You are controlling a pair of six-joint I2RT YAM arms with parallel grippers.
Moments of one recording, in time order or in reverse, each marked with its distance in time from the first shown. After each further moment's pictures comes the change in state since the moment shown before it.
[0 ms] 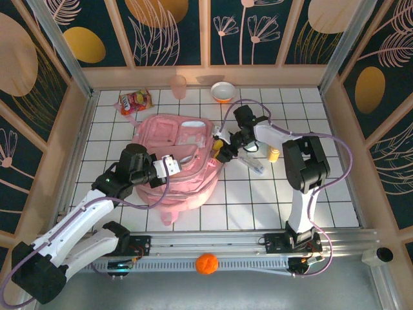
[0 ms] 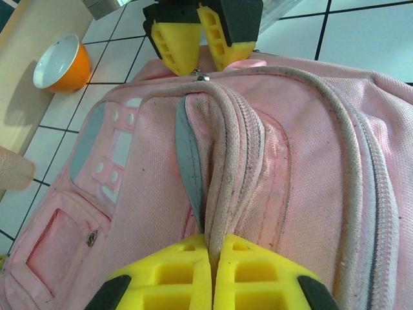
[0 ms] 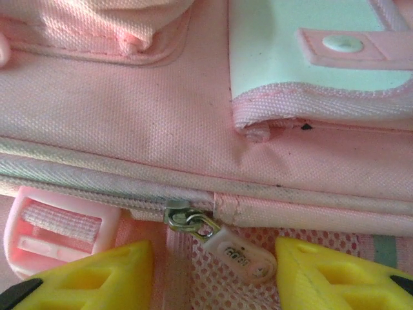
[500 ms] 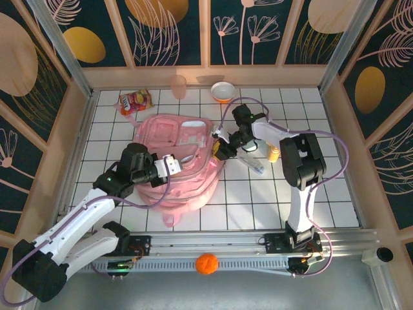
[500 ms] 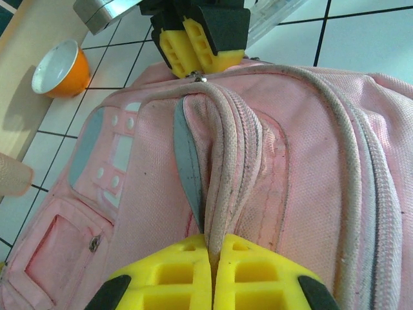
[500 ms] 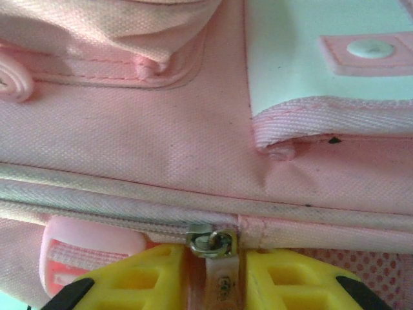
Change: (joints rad) left arm 0.000 0.019 0.000 0.022 0.007 0.000; right arm 0.000 0.042 0.060 -0.097 -0.049 0.013
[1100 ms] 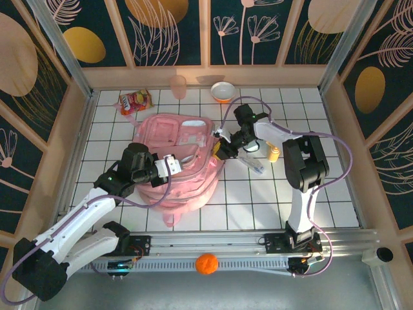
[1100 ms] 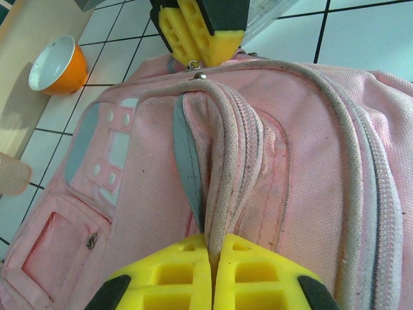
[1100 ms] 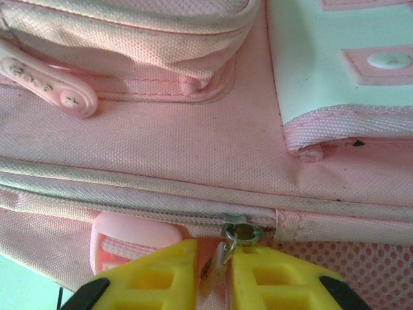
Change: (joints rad) left arm 0.000 0.010 0.000 0.001 -0.008 0.008; right arm -0.006 -0.035 -0.015 -0.025 -0.033 0.017
